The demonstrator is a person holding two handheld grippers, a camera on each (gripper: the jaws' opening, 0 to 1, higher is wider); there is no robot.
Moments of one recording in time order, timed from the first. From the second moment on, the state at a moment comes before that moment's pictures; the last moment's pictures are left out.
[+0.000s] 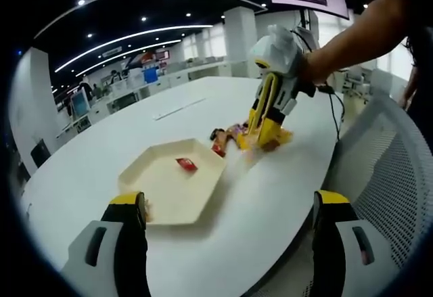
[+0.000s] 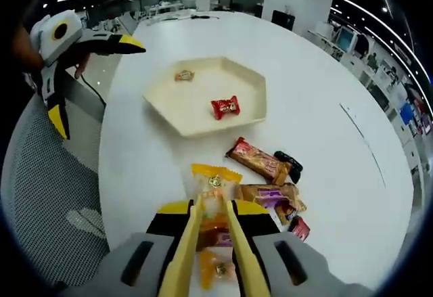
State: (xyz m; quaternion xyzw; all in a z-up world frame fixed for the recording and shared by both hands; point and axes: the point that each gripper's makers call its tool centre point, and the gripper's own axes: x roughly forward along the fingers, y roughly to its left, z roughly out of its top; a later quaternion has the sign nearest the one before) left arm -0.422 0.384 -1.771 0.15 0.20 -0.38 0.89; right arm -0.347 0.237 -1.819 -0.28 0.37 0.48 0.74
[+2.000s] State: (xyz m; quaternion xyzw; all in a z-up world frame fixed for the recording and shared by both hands) left arm -0.429 0.377 -1.770 0.16 0.20 -0.40 0.88; right arm -0.304 0.419 -1.707 -0.32 0.29 0.56 0.70
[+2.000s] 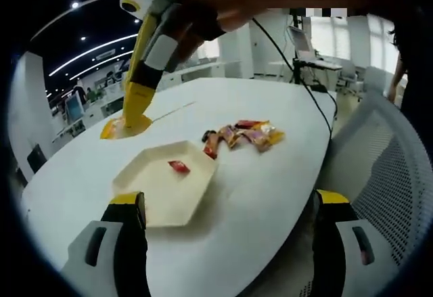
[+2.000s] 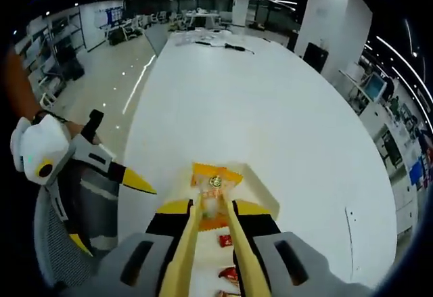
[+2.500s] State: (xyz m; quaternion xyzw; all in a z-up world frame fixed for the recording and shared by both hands) left arm -0.428 0.376 -1.769 0.15 0.20 -0.40 0.88; right arm -0.296 0.417 -1.697 -0.31 0.28 0.56 0.71
